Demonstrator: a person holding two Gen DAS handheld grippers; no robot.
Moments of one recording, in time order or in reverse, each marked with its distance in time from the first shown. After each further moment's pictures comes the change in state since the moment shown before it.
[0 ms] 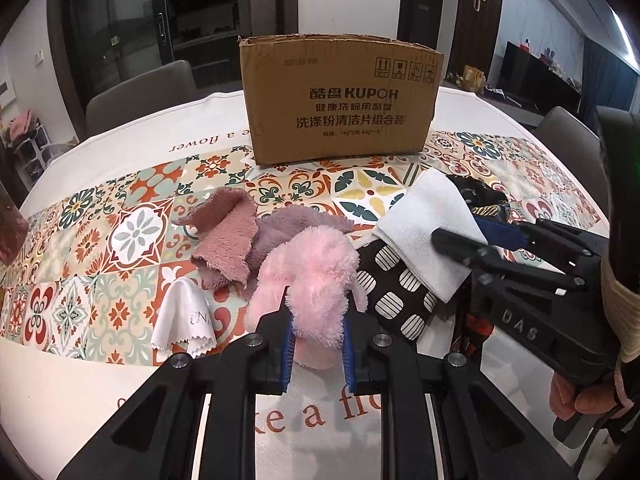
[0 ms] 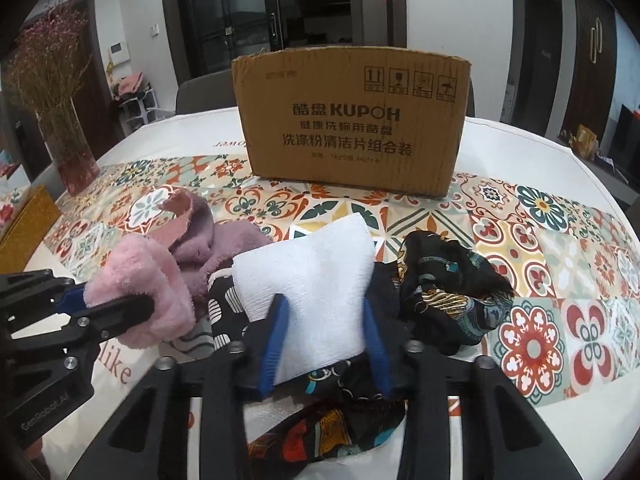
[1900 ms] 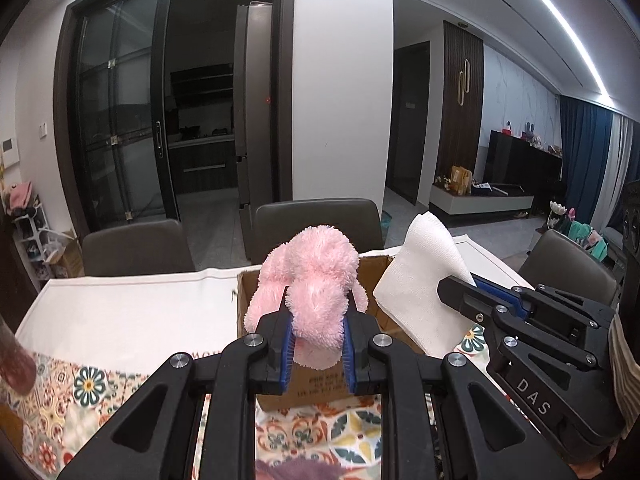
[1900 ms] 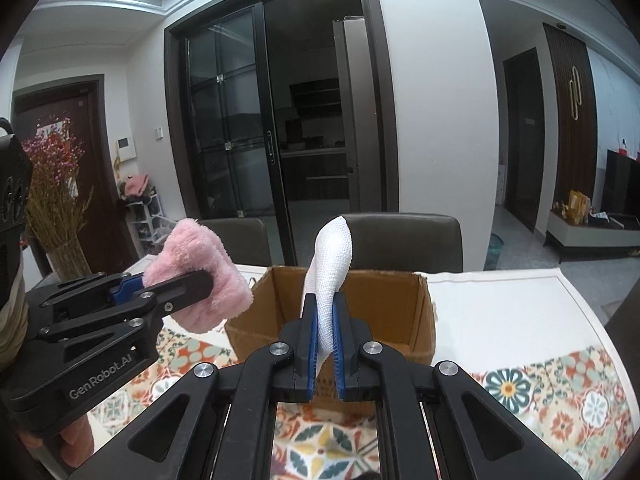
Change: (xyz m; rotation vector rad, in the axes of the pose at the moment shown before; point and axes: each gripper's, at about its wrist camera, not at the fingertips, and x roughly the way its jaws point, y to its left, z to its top) left arm -0.059 -0.001 0.206 0.010 -0.396 -0.024; right arm -0.069 -0.025 0.183 0.024 -0.372 0.011
